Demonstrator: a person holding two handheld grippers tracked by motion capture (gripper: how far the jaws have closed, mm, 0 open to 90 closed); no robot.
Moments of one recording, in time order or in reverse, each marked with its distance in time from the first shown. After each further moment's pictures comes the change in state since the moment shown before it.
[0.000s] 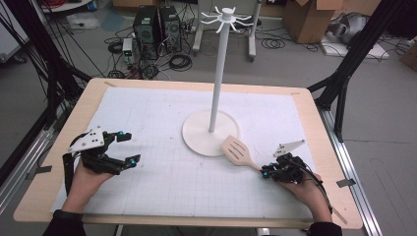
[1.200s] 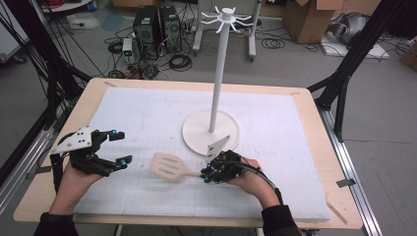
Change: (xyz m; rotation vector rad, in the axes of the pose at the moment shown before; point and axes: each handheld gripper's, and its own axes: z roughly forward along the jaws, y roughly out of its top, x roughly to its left) left arm -0.001 0.012 -0.022 -0.040 -0.046 0.031; right arm 0.104 0.124 0.083 0.024 0.251 -0.425
